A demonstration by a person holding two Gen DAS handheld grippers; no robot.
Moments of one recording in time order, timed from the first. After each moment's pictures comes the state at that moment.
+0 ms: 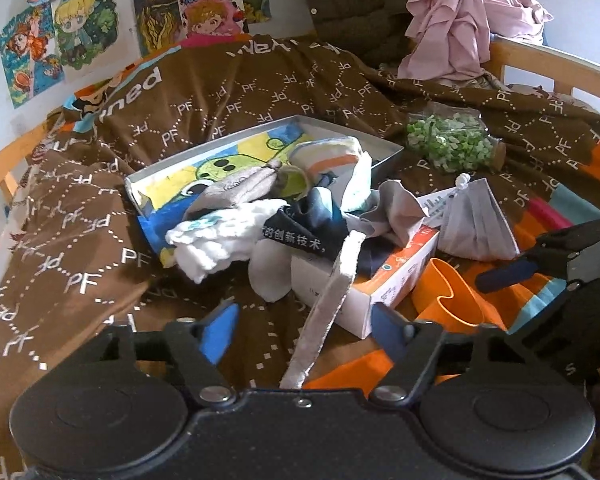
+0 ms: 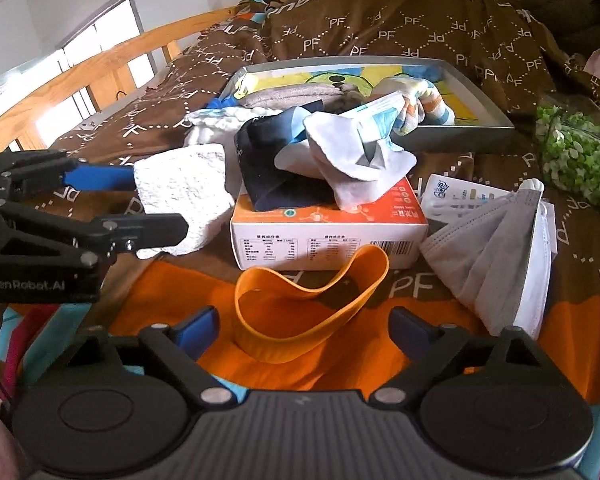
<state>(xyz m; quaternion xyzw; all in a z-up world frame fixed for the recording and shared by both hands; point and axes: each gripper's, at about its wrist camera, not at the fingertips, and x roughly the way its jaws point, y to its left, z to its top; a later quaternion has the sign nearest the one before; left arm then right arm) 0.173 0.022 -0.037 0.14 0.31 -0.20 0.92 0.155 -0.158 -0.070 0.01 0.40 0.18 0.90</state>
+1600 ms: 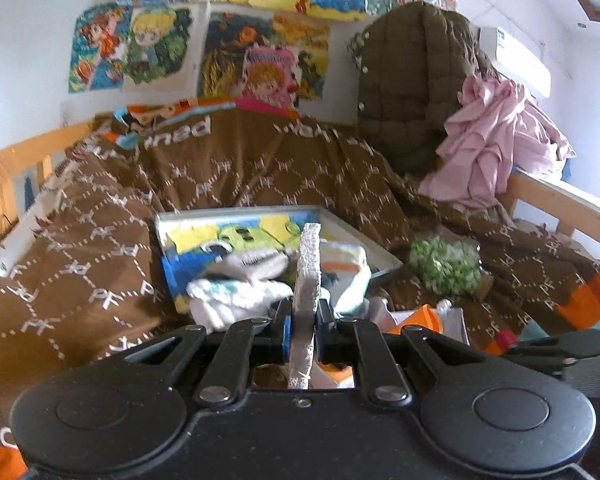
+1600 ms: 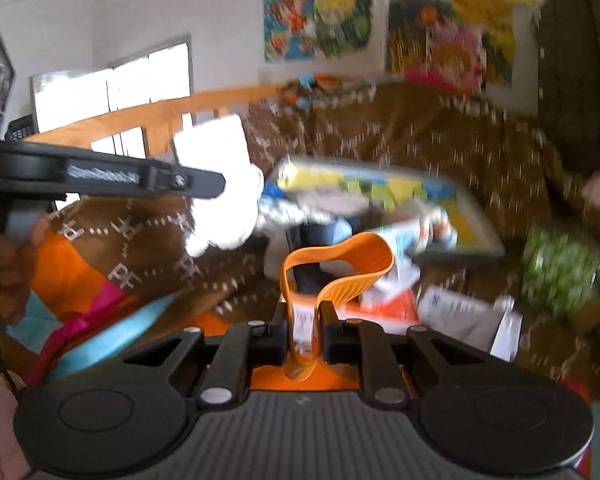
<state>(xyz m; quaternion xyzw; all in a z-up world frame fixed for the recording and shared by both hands) 0.141 0.041 0.010 -0.01 0.21 -0.17 0.96 0.096 -0.147 -0.017 -0.06 0.24 0.20 0.95</state>
